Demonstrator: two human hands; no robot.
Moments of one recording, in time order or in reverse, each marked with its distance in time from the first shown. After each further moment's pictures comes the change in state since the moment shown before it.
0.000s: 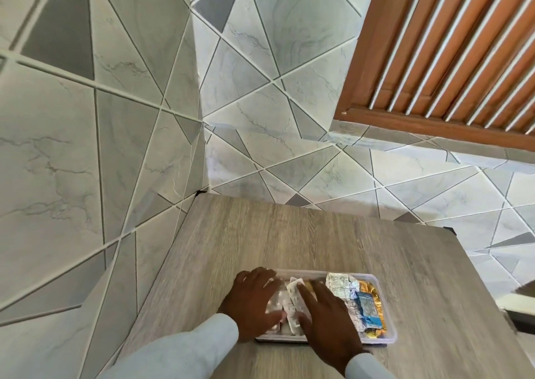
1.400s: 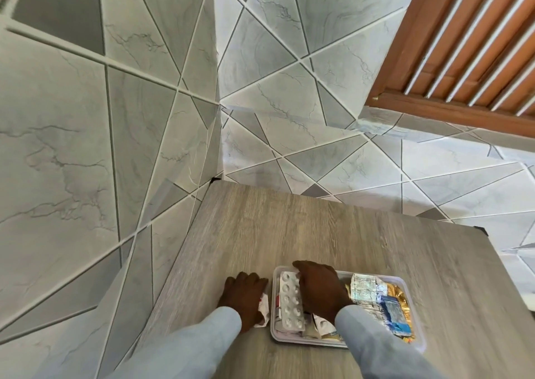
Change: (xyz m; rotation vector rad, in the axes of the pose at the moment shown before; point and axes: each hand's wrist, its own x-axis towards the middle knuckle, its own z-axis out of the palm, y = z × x) left_hand 0.001 -0.057 0.028 0.043 -0.434 -0.280; right_hand 0.083 -0.052 -0.021 -0.009 -0.096 -0.045
